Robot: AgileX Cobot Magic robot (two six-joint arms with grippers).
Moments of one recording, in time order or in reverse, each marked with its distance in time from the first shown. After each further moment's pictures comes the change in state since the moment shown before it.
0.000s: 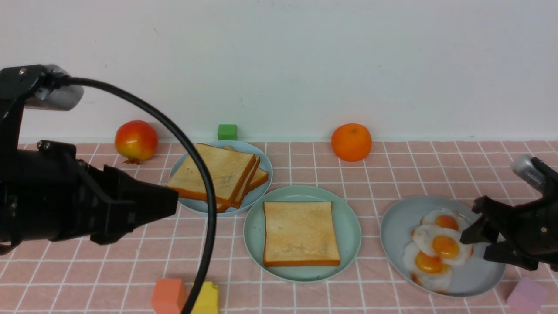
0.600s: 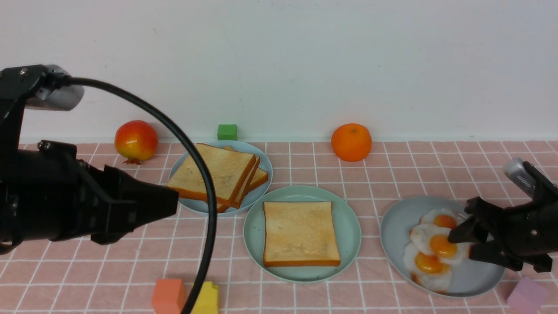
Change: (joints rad) right arm -0.006 0.063 -0.001 0.180 0.031 -0.192; left arm 0.000 0.002 0.000 -0.001 -0.001 0.000
